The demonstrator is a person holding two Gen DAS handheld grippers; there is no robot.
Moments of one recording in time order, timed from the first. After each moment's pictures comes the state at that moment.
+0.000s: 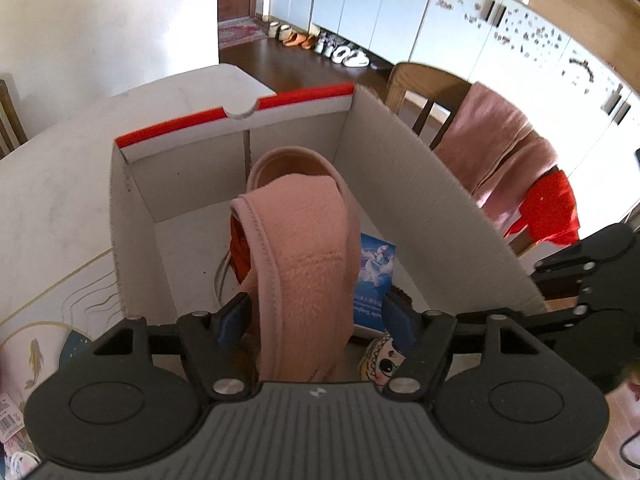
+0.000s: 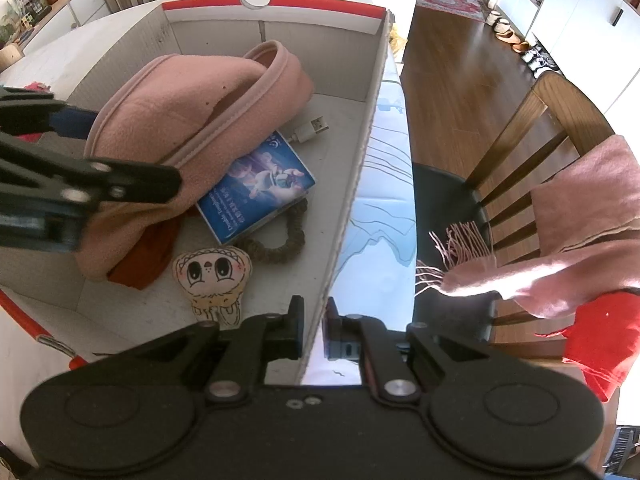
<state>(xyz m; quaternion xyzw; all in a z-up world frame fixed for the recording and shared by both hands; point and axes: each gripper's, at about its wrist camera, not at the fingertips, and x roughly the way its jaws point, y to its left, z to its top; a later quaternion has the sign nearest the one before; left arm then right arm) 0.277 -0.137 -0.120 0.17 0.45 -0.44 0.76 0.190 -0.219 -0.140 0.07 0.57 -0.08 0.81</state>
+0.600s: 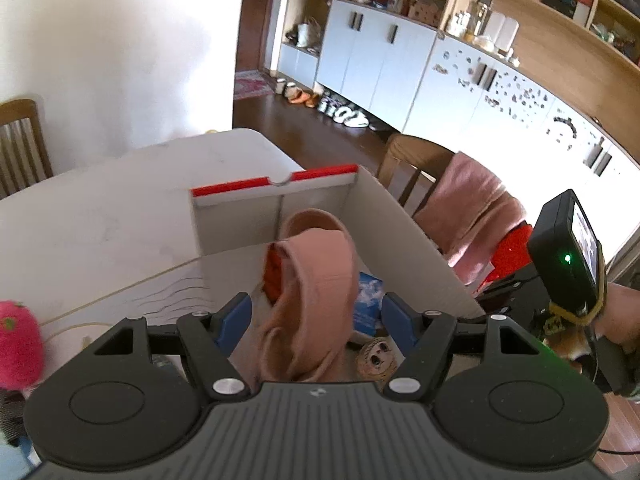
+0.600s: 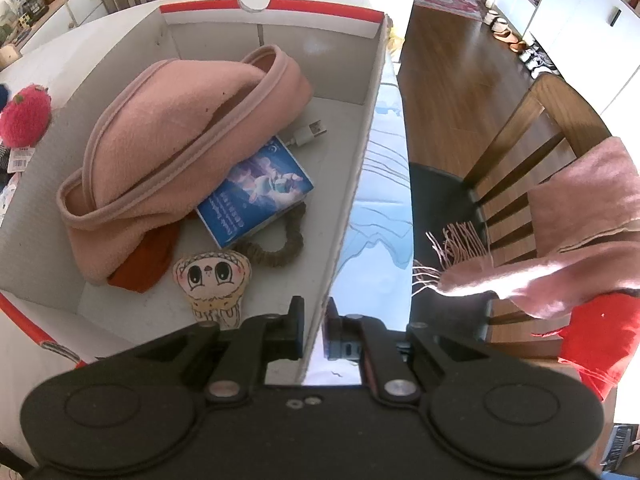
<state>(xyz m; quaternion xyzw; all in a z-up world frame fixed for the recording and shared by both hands) 0.264 -0.065 -0.050 0.11 0.40 -0.44 0.80 0.192 -0.218 -0.135 0.07 0.57 -0.09 0.81</state>
